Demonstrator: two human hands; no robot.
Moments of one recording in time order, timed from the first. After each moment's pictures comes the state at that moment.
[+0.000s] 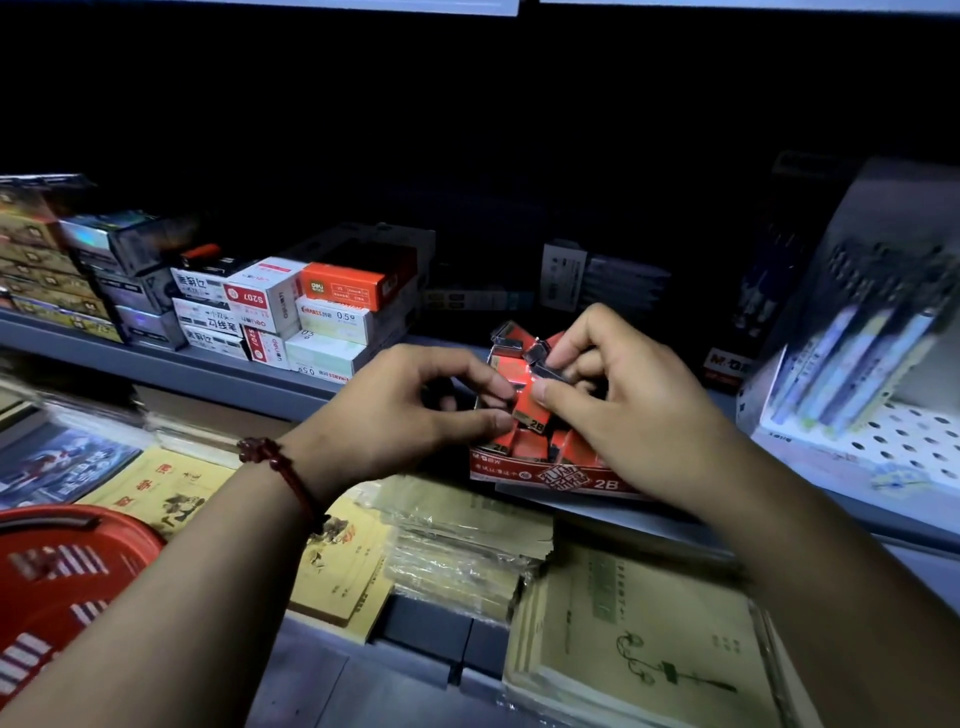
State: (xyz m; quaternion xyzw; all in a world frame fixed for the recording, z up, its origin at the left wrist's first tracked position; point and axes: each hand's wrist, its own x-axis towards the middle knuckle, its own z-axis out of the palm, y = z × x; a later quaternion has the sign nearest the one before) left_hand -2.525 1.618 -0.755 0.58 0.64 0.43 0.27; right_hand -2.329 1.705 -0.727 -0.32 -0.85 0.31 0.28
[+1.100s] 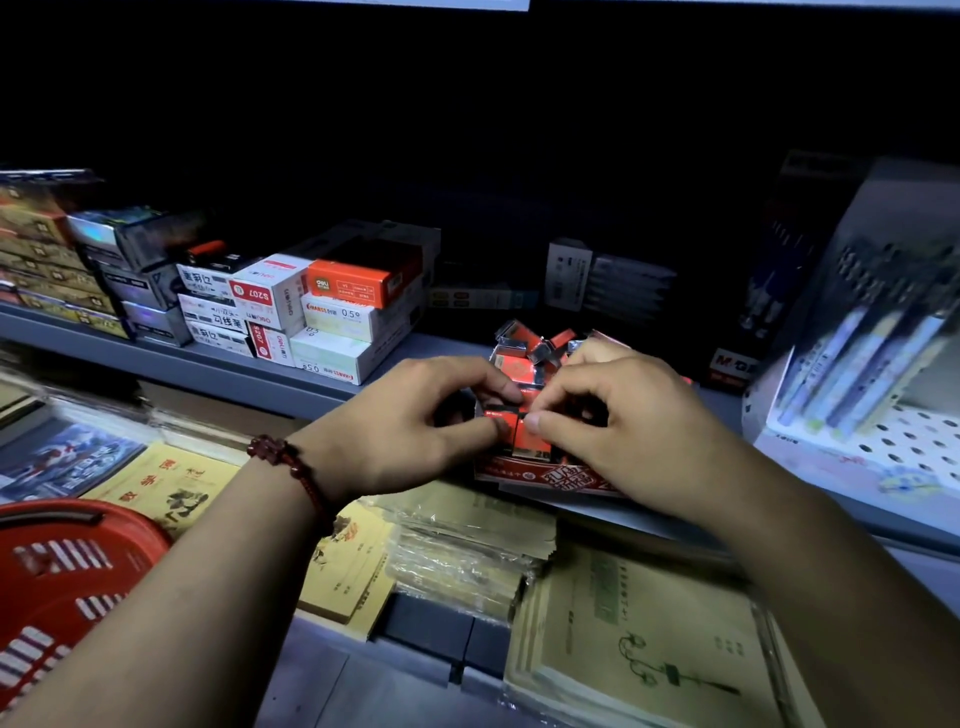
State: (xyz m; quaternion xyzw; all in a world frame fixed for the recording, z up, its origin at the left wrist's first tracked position) left_hand -2.525 1.615 -0.755 0.65 0.64 0.34 0.22; right_hand -2.329 1.712 -0.739 -0.28 -0.91 0.20 0.22
